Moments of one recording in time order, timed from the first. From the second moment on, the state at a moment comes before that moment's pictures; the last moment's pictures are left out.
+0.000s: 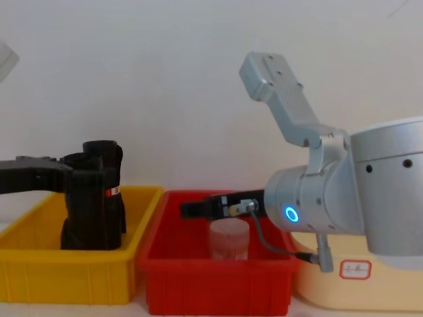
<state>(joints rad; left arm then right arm) -0.43 0.49 0.34 -1.31 -0.47 0.13 -0.49 0.40 0.02 -0.49 -1.38 0.19 0.51 0.06</state>
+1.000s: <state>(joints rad) -0.48 0.45 0.36 -1.22 -0.46 0.10 -0.51 0.45 0.03 -0.48 -1.27 0.17 0.55 0.11</state>
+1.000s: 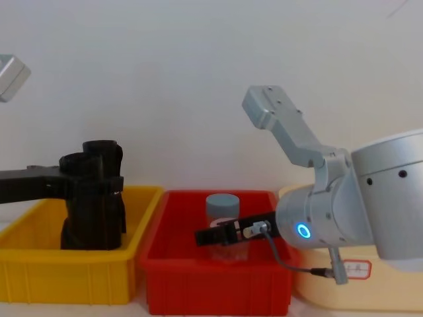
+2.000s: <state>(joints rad) -0.48 0.44 0.36 -1.21 -0.46 0.09 -0.50 0.46 0.03 -0.47 -1.26 0.16 0.55 0.12</state>
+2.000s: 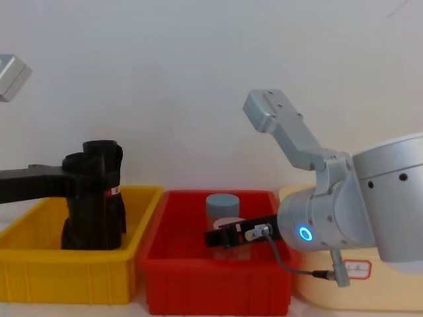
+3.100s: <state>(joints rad) -0.48 0.44 0.36 -1.21 -0.46 0.09 -0.50 0.46 0.03 -0.47 -1.26 0.15 0.55 0.12</state>
